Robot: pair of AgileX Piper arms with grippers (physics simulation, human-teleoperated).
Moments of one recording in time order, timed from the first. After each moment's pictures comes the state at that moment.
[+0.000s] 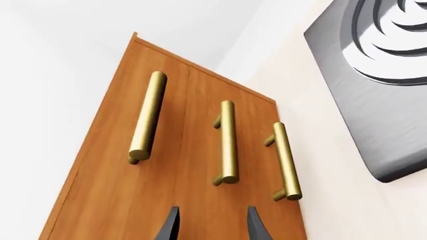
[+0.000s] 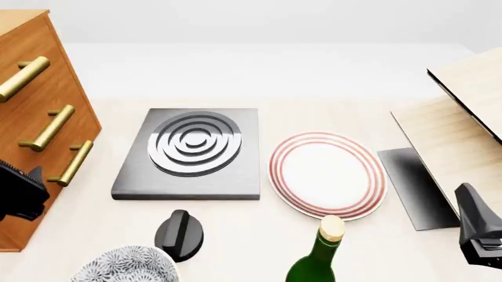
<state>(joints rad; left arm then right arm) 0.30 1.08 -0.14 -0.70 1.08 -0.02 0.02 -0.01 0.00 0.02</state>
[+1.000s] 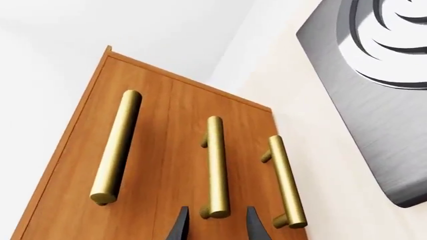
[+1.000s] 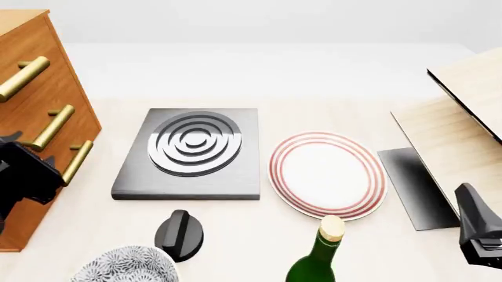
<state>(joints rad) 0.31 1.39 -0.25 -0.88 1.11 -0.02 0.02 -0.01 0.00 0.02</state>
